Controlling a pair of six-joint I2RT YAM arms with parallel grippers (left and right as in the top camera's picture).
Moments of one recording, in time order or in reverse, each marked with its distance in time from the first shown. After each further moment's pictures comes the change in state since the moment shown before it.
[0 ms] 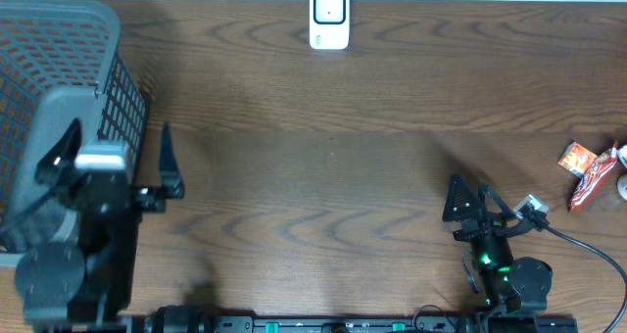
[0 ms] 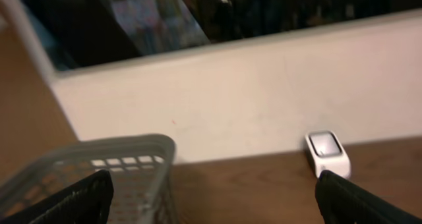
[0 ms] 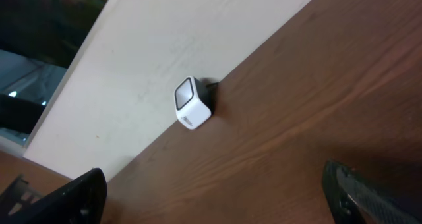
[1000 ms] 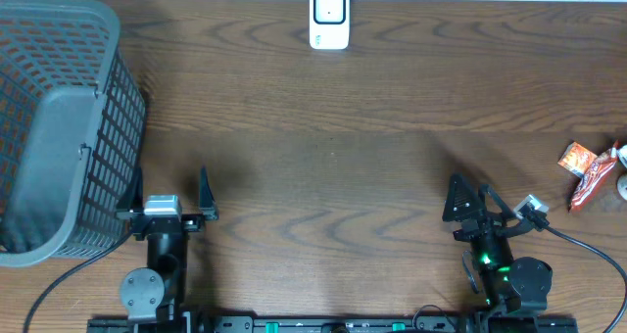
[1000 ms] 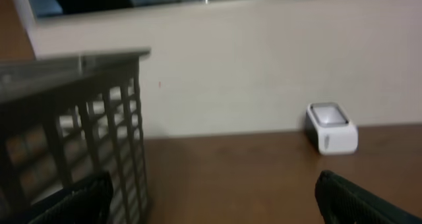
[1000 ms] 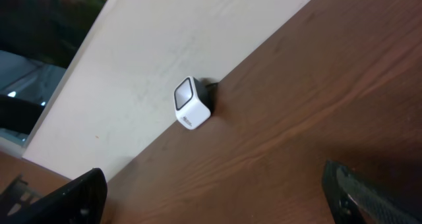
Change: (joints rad) left arm 0.022 -0.506 -0.929 0.543 -0.001 -0.089; right arm 0.000 0.001 0.000 0.000 0.002 0.000
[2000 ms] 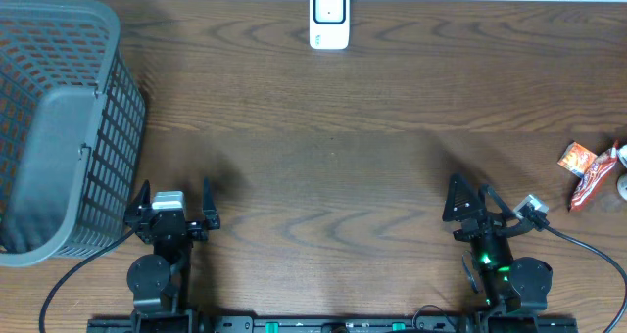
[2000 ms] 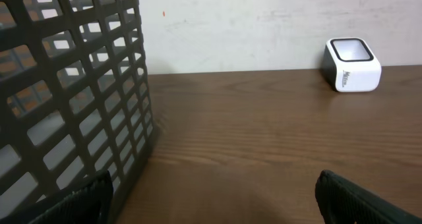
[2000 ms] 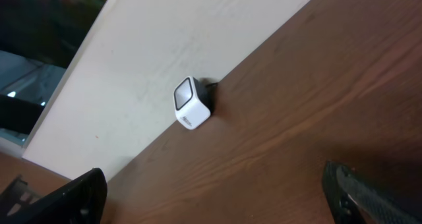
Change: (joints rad) left arm 0.005 -0.027 -0.009 -0.246 -0.046 -0.004; right arm 0.000 0.001 0.000 0.000 0.000 0.000
